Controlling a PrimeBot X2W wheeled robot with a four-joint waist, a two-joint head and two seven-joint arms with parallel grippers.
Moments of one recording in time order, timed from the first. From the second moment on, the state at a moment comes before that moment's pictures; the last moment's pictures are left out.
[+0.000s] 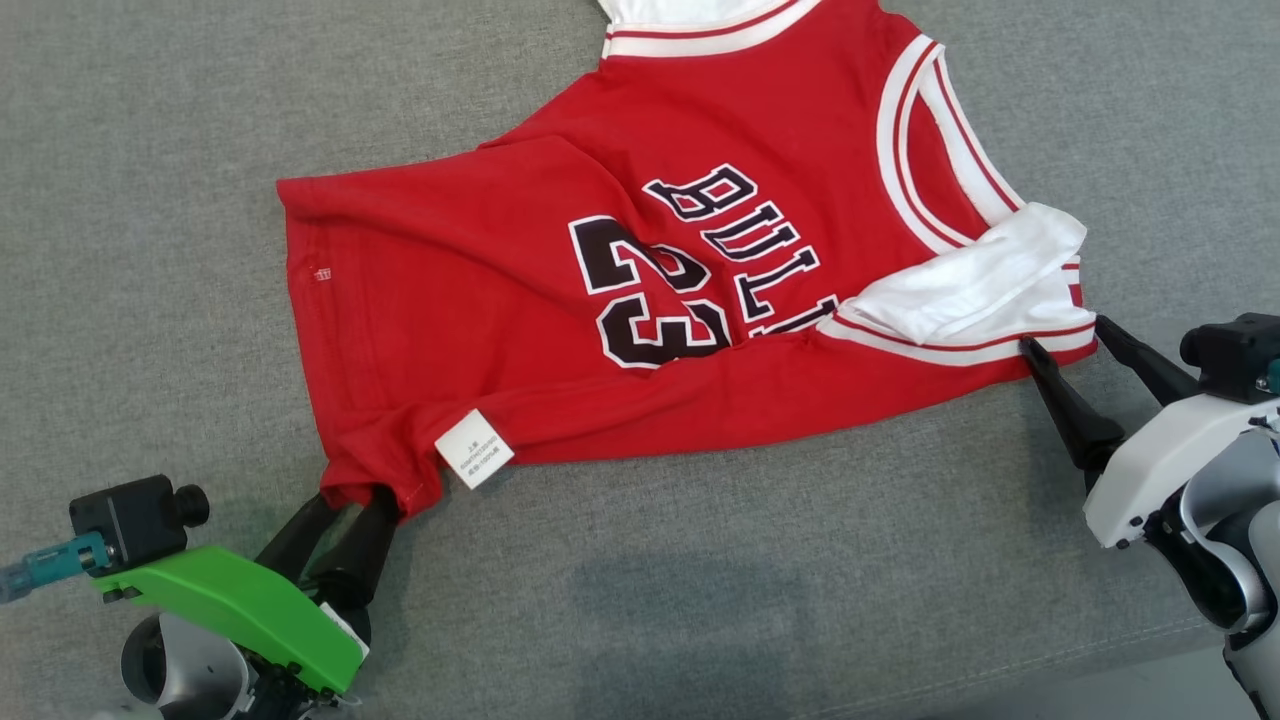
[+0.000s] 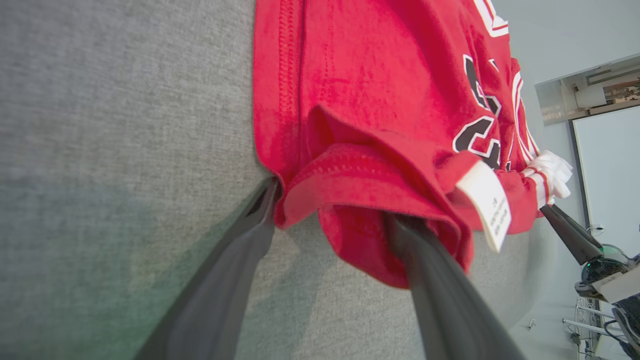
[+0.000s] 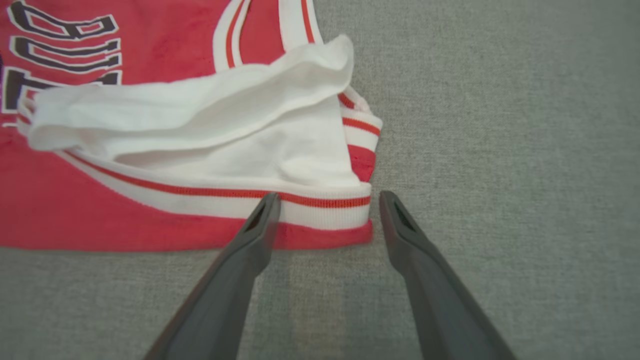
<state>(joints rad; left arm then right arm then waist) 0.03 0.34 -0.18 -0.30 -0.99 0.12 0.37 -0.23 -0.48 0.17 0.10 0.53 0.13 0.16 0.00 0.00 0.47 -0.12</state>
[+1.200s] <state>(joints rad) -0.04 0.32 -0.14 -0.30 -1.23 0.10 0.53 -0.25 -0.61 0.24 0.11 0.73 0.13 0.22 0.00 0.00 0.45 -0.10</state>
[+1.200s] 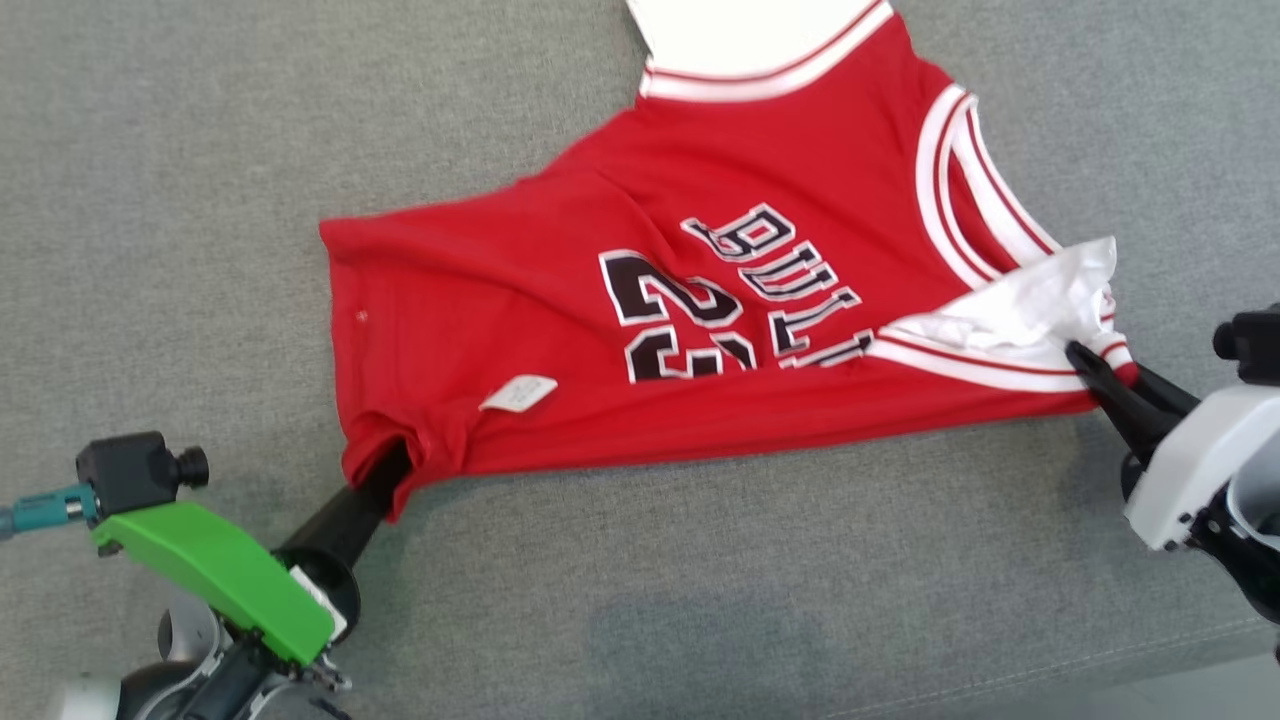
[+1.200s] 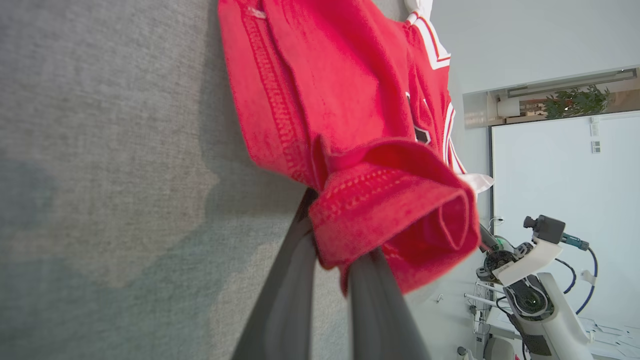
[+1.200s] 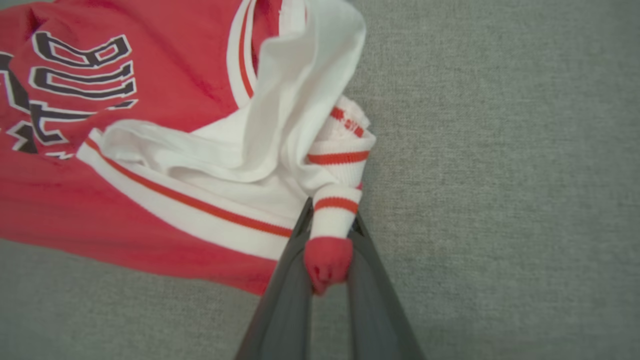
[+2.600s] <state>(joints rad) -0.22 0.36 -0.24 -0.25 -0.98 0.03 0.46 -0.57 -0.69 0.15 -0.06 0.63 0.13 0.48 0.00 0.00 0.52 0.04</state>
